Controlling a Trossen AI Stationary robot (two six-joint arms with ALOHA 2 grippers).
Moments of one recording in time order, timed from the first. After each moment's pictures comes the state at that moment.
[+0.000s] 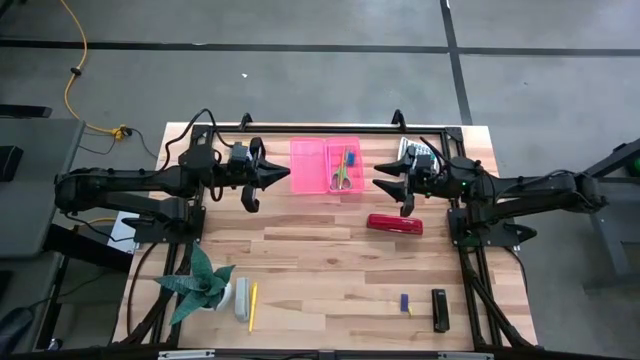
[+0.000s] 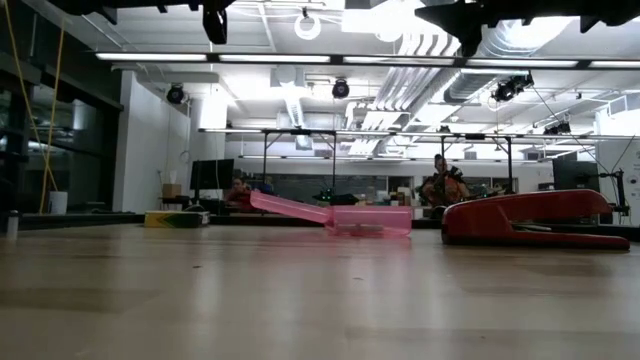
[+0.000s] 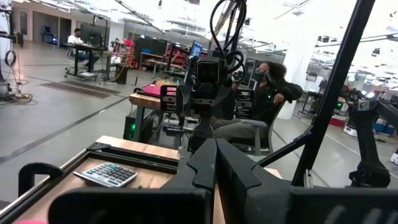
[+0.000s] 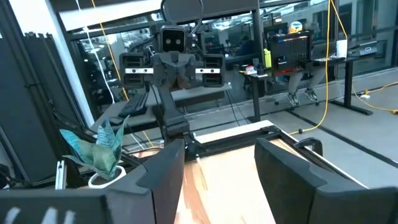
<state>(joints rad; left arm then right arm) 0.29 0.95 0.62 0.45 0.14 -0.21 -0.07 0.84 0.54 0.38 0.08 0.16</state>
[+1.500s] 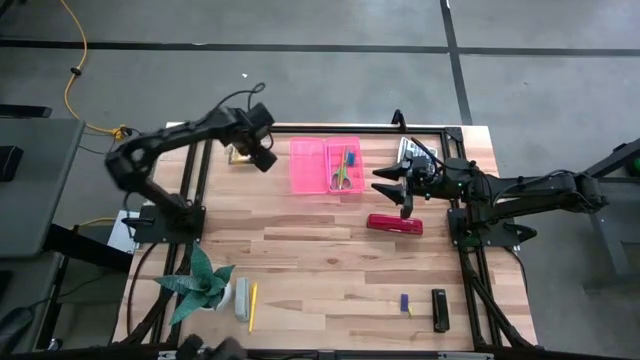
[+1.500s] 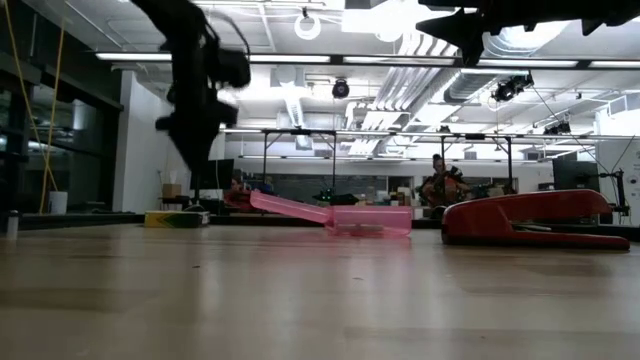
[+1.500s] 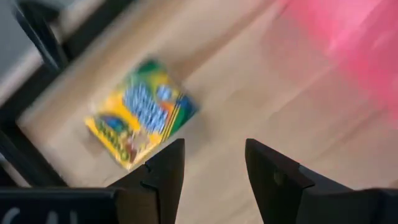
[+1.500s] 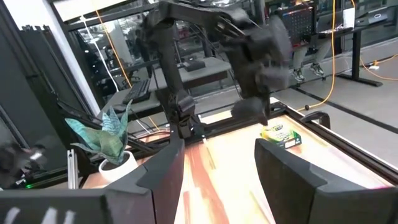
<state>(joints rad) 0.79 1.53 1.16 -0.99 -0.14 -0.16 -0.07 0.84 0.54 0.30 0.06 0.24</state>
